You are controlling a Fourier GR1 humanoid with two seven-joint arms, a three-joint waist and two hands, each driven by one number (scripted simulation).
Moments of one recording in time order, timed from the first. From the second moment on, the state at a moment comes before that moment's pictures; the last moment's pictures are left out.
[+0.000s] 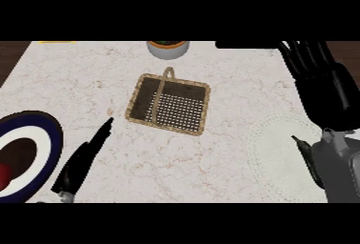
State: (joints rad) left arm 0.01 0.40 -0.35 -1.54 0.04 0.12 0.16; right arm -0.42 -0.28 0.03 -1.71 -0.42 -0.06 0.15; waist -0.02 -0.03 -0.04
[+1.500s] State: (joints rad) left arm -0.19 0.39 -0.18 -1.56 0.14 0.01 -0.01; right arm -0.21 -0.96 -0.04 -1.57 0.05 0.53 0.12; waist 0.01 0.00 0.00
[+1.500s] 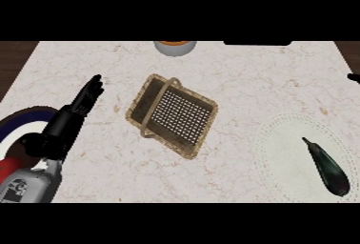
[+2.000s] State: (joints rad) left arm -0.17 0.39 -0.14 -1.58 0.14 -0.03 -0.01; right arm -0.31 -1.13 -0.06 -1.41 -0.03 0.93 0.10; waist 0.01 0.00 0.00
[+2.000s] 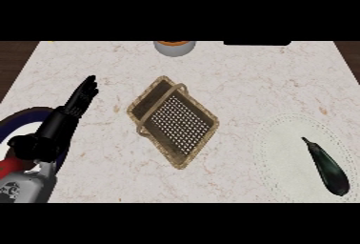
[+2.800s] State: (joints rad) left arm -0.16 0.34 -0.09 -1.57 0.09 -0.08 -0.01; right arm -0.23 -0.98 -0.14 -1.33 0.18 0.90 -0.06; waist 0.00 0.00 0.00
